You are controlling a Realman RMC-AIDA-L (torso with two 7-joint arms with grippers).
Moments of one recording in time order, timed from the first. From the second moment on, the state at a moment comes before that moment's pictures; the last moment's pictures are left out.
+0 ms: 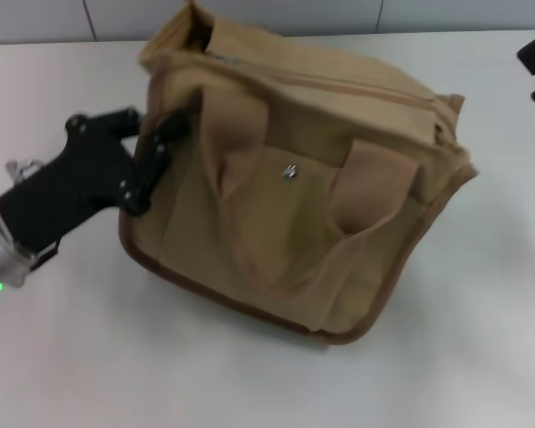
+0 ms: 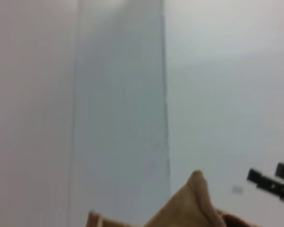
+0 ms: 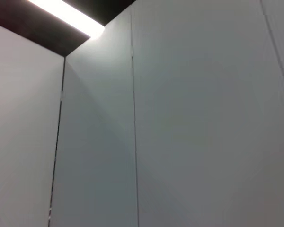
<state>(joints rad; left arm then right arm) -0.45 -2.07 0.63 0.21 1.53 1.75 -0.64 0.32 2.09 -0.78 -0.34 -1.08 -1.82 0.75</state>
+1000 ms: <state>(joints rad) -0.65 -2.07 0.73 0.34 1.53 1.85 -0.72 0.66 2.09 -0.75 -0.21 -1.10 -1.68 0.68</state>
